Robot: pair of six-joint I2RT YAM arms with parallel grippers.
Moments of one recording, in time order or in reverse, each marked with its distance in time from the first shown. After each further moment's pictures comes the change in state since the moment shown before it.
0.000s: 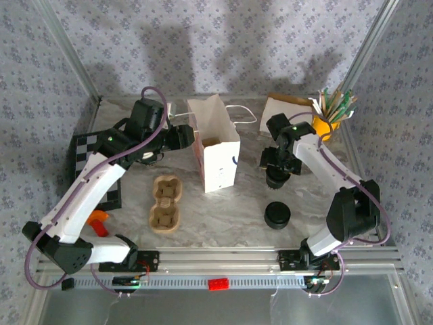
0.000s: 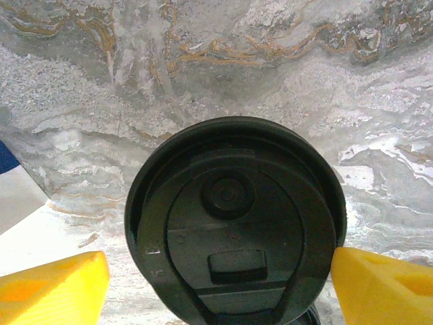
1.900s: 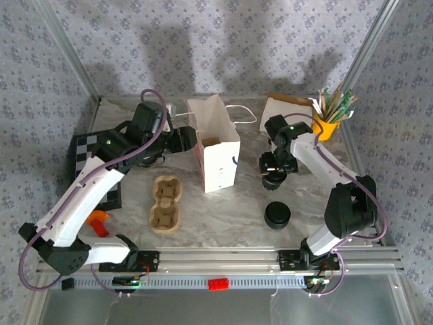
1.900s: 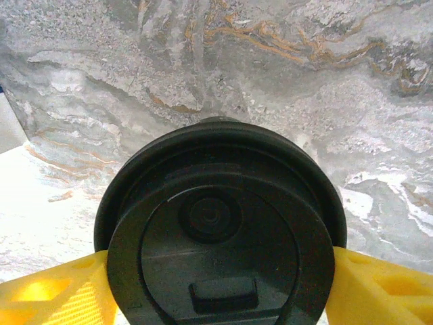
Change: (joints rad) left arm -0.080 -0.015 0.042 -0.061 -0.109 -0.069; right arm 0.011 0.030 -0.005 -0.006 -0.040 -0.288
